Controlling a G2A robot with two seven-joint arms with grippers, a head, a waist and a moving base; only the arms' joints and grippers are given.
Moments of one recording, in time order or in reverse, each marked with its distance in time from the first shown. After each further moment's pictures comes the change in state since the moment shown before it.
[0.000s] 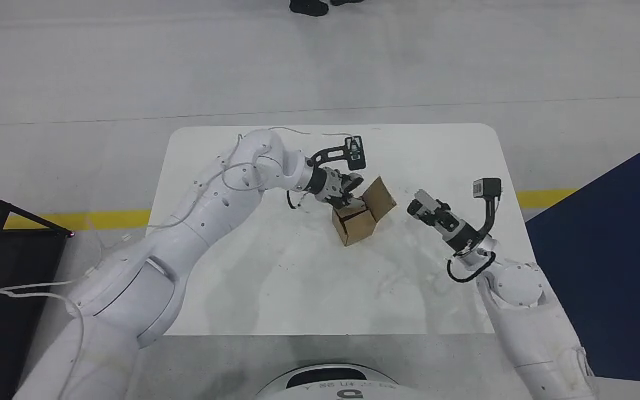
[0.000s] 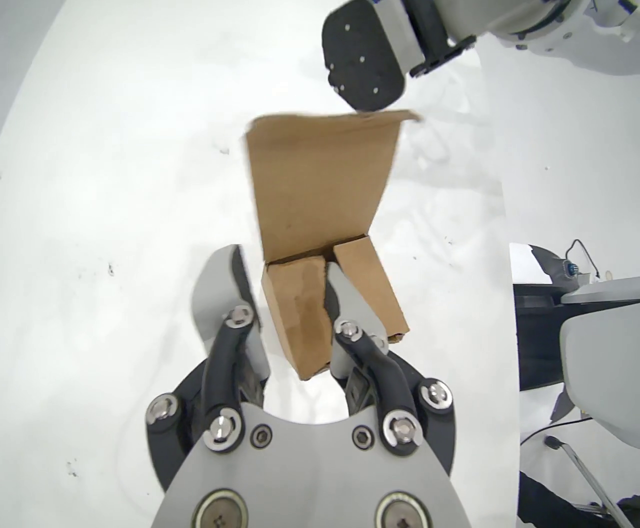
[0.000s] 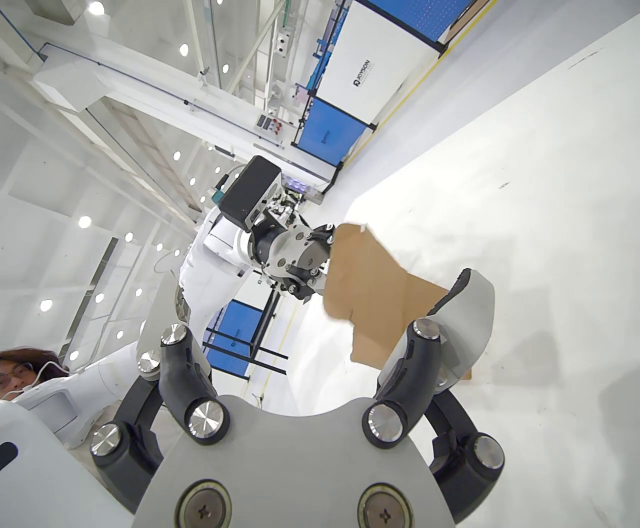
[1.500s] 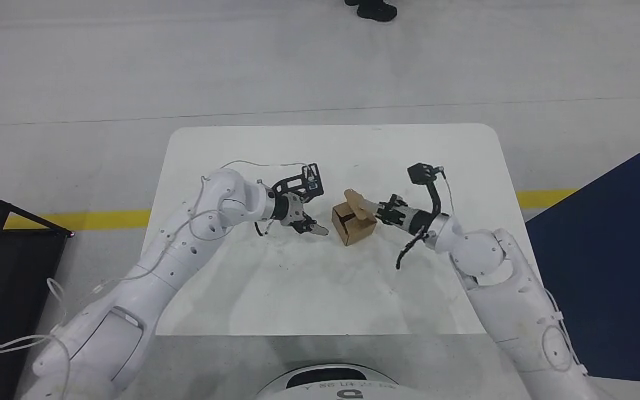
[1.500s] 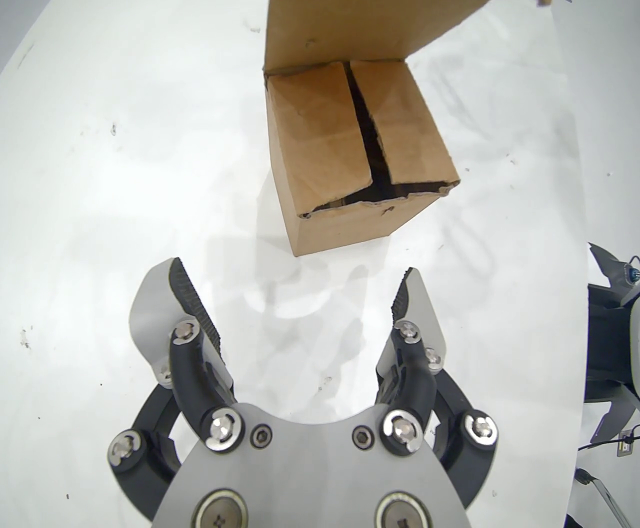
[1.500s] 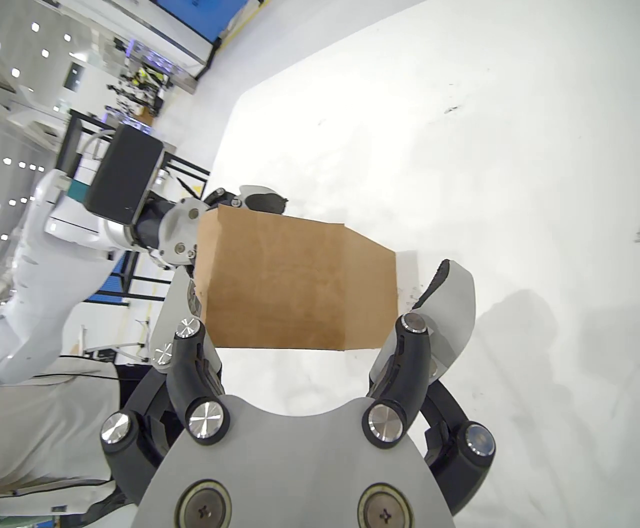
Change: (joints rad) left arm 0.301 0.187 -0.216 -0.246 0.290 0.070 0.085; right arm 0.186 0.014 -0.203 -0.071 -0.560 0.396 0.096
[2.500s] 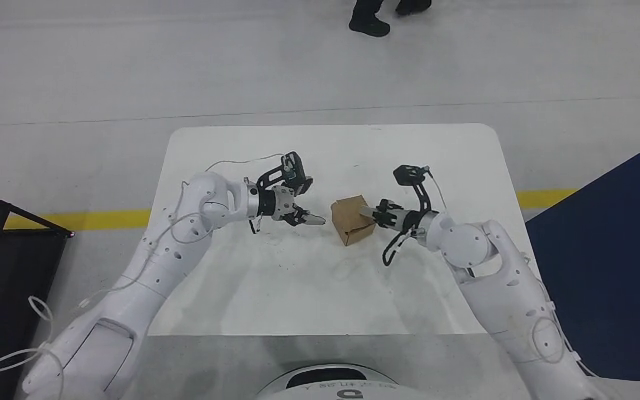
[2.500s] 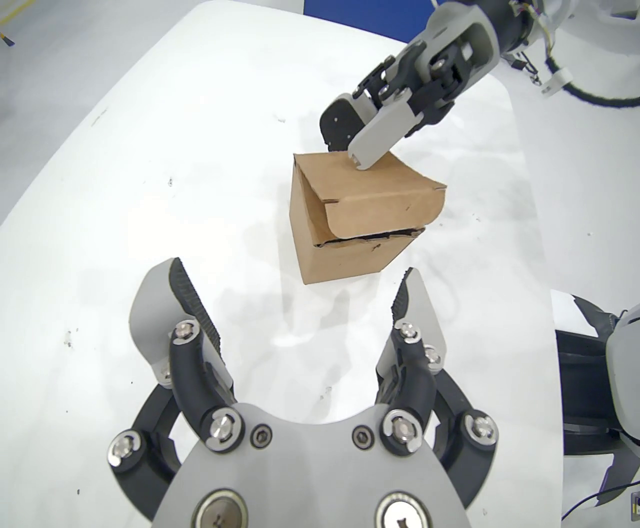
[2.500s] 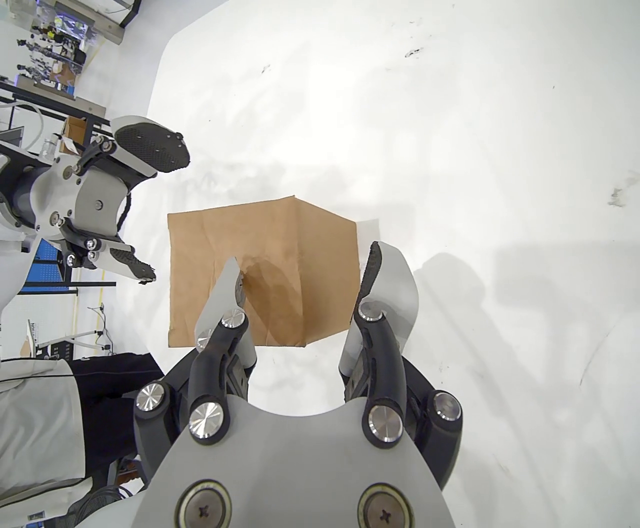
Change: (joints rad) left arm 0.077 0.043 -0.122 -0.052 -0.008 -0.042 0.155; right arm 0.063 0.002 -0.065 0.024 -0.080 0.130 0.101
